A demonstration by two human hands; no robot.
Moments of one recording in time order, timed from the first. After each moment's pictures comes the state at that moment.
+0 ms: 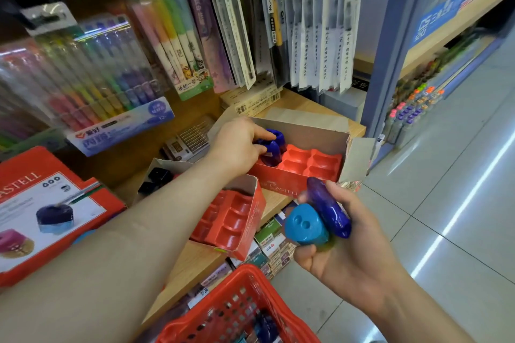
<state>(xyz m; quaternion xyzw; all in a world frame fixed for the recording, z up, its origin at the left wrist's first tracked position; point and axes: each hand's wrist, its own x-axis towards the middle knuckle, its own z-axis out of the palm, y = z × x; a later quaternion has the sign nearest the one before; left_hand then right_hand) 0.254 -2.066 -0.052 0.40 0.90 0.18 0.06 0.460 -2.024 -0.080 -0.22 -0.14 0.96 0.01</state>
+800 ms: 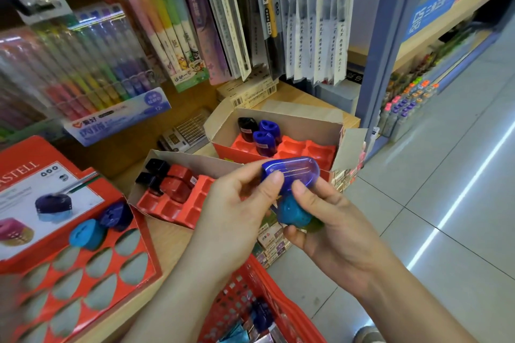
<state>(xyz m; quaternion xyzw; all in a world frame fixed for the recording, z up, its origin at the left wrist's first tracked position) 0.380 -2.138 -0.031 0.31 0.72 0.58 0.23 0.460 -2.032 -0.078 -0.18 -0.34 0.92 0.10</state>
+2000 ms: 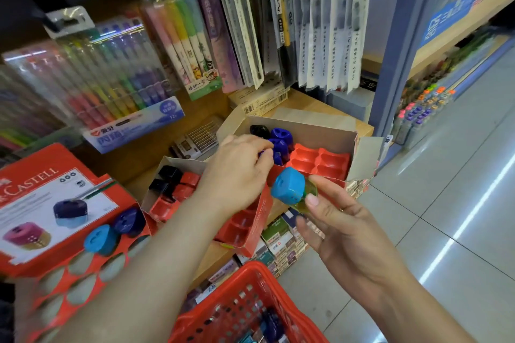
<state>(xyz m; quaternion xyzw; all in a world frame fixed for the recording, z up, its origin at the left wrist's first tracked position) 0.298 -2.108 -0.037 0.42 0.90 0.16 0.01 0.455 -2.030 -0.080 -0.26 -0.26 0.92 0.17</state>
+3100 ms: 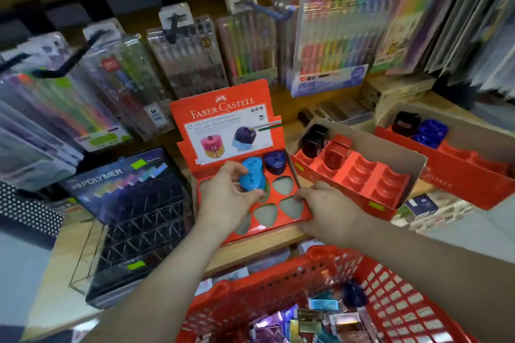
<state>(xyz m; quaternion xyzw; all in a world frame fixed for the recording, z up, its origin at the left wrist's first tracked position) 0.284 -2.379 -0.078 0.06 0.89 0.45 0.03 0.344 -2.200 -0.088 -0.02 -0.97 0.20 -0.15</state>
